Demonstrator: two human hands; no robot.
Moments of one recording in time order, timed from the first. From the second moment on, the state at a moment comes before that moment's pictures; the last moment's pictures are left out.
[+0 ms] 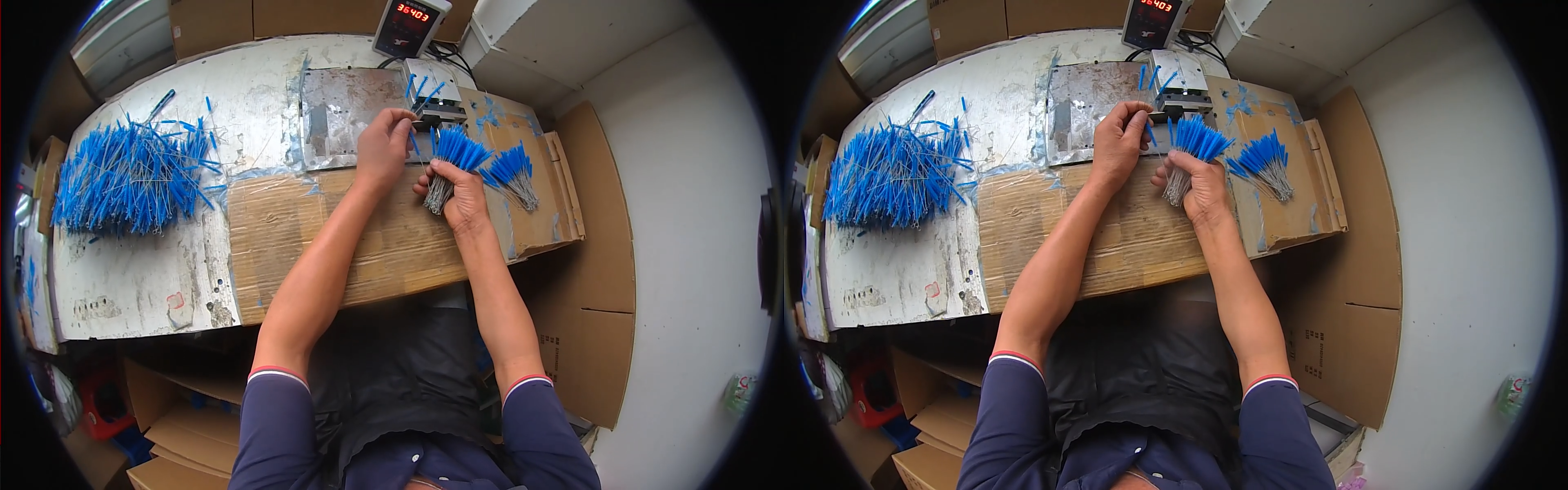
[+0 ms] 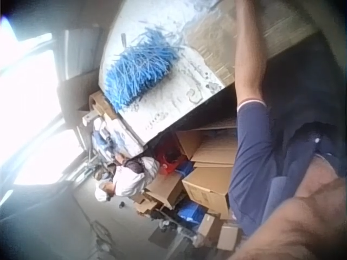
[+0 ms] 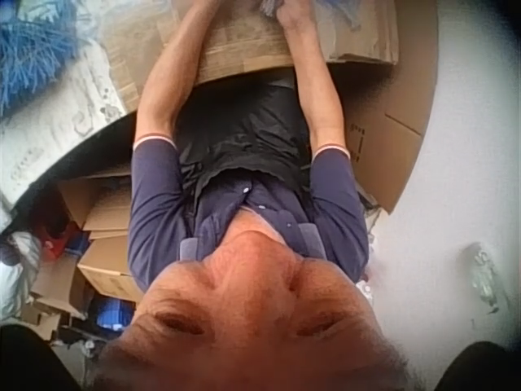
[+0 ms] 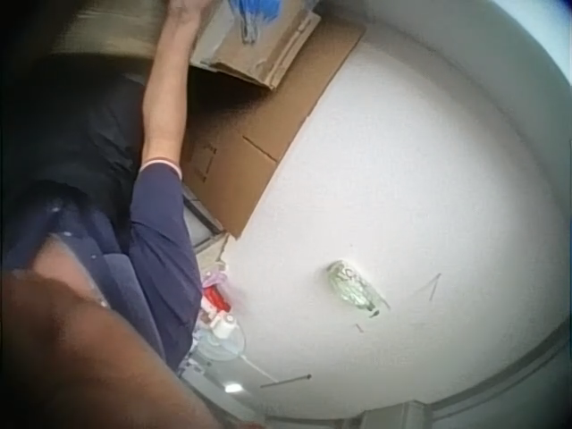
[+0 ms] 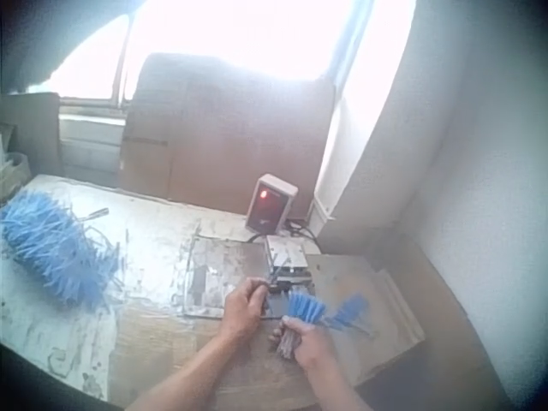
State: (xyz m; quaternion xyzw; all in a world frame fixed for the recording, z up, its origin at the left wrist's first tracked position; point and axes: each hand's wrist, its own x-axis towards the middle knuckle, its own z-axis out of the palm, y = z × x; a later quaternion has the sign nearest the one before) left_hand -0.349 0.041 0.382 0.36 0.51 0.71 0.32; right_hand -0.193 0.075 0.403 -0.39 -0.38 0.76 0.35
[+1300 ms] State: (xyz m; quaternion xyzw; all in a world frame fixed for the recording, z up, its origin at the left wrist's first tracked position) left_hand -0.346 0.043 0.370 0.36 0.68 0.64 -0.01; right_hand -0.211 0.107 0.402 -0.51 -0.41 0.61 0.45
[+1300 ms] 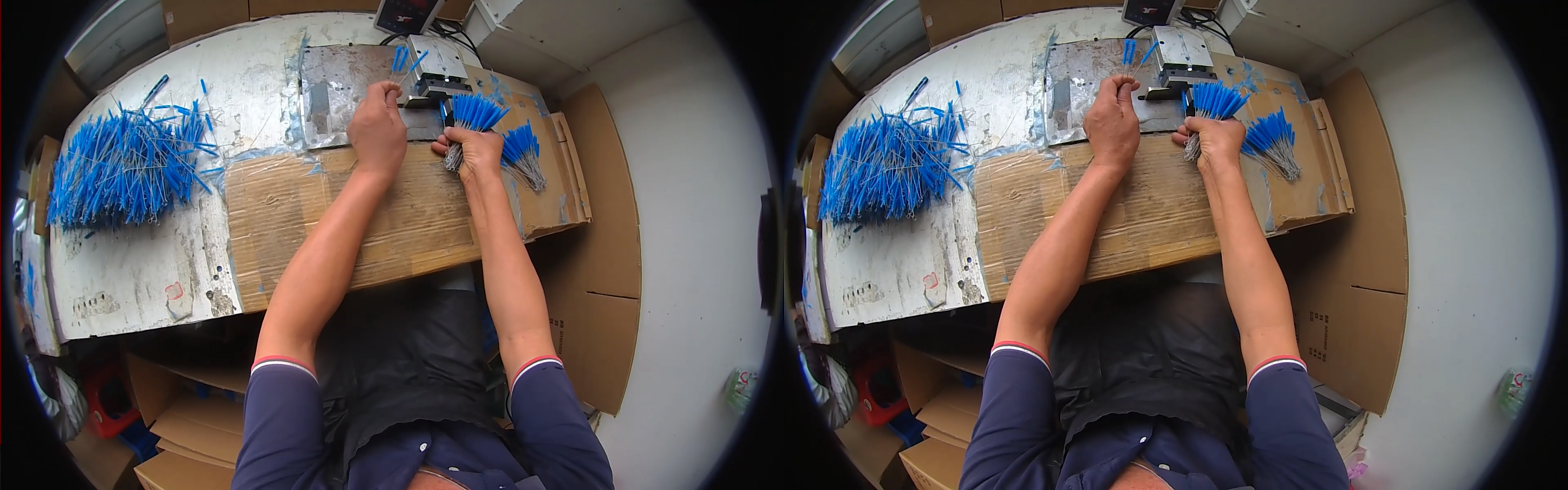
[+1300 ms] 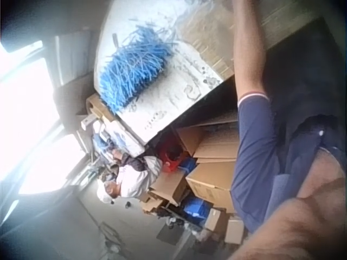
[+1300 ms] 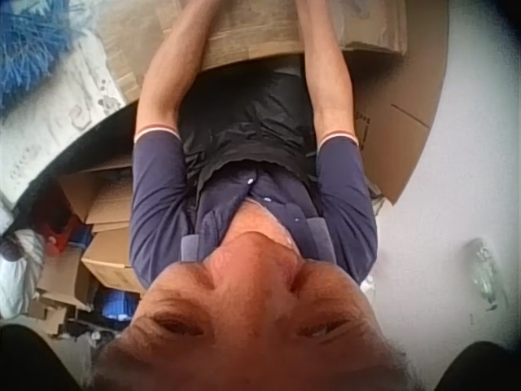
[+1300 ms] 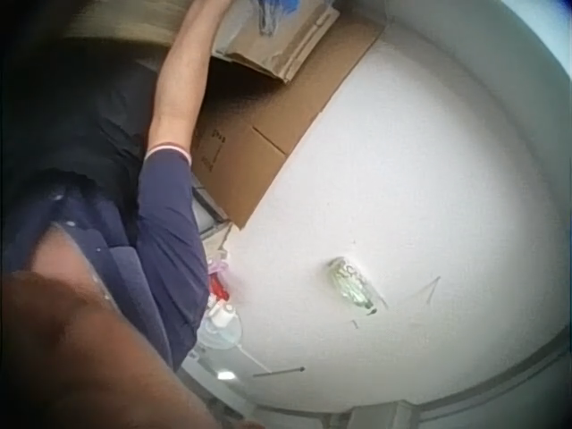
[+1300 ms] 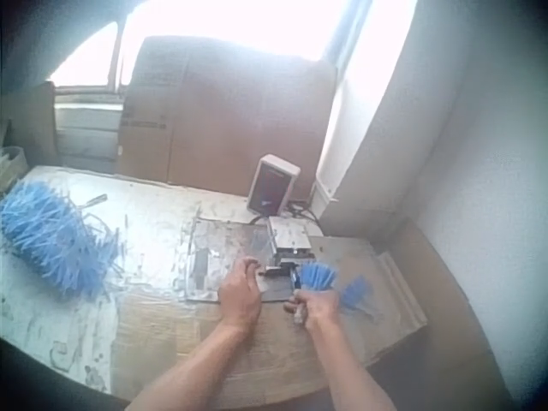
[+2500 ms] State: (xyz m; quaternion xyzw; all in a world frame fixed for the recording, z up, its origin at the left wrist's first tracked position) left_hand -0.356 0.045 0.362 0.48 0.77 0.41 -0.13; right_hand -0.204 0.105 0.409 -0.54 -0.37 0.62 0.43
